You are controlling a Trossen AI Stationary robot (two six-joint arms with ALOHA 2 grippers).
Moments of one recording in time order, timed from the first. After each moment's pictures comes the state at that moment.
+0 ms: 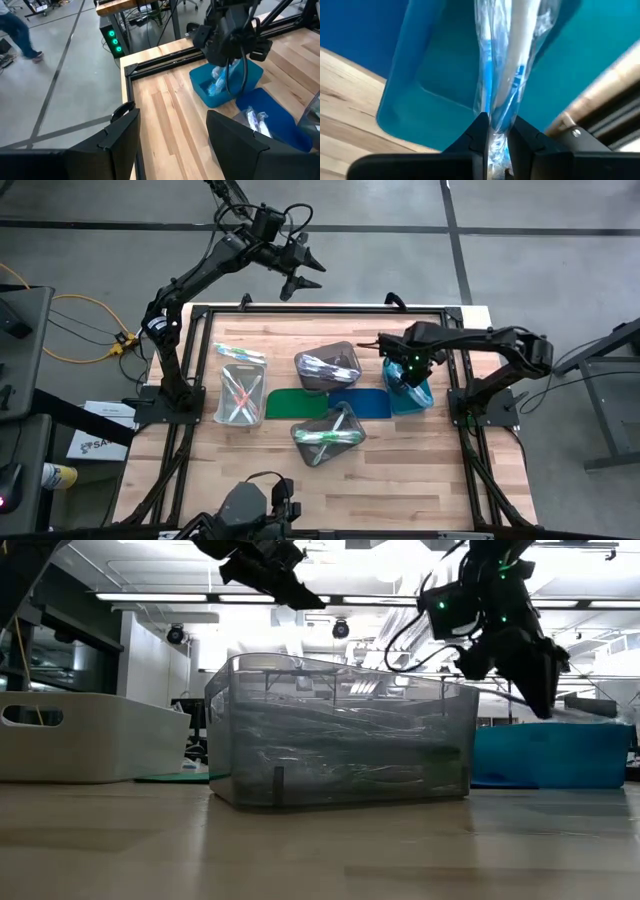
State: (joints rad) left arm 0.79 1.82 1.95 -0.69 0.78 0.74; right arm -0.35 1.48 1.00 -1.29 -0.11 0.56
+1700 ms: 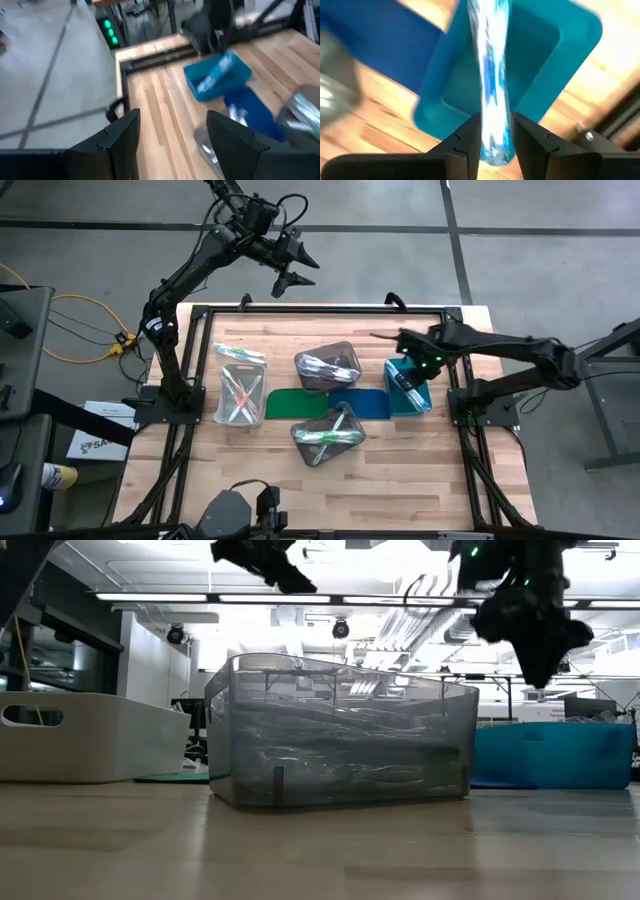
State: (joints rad) left arm 0.79 1.81 2.10 -0.91 0.76 0.75; right arm -0.33 1.20 0.97 -1.22 -0.09 0.72
